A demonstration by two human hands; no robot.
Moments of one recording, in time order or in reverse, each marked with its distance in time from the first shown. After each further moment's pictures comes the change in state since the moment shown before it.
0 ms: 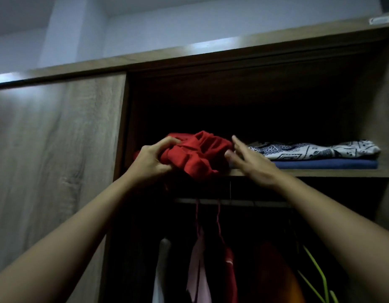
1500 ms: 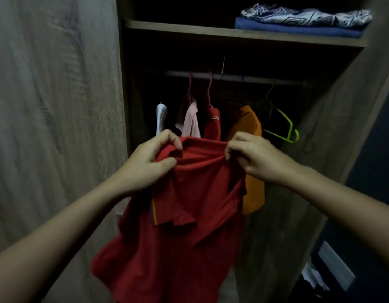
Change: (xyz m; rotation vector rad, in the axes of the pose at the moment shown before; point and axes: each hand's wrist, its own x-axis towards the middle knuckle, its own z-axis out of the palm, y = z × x) left_hand -0.267 0.071 0.029 -0.431 -0.312 -0.407; right_hand -0.249 -0.064 0.087 -0.342 -0.360 -0.081
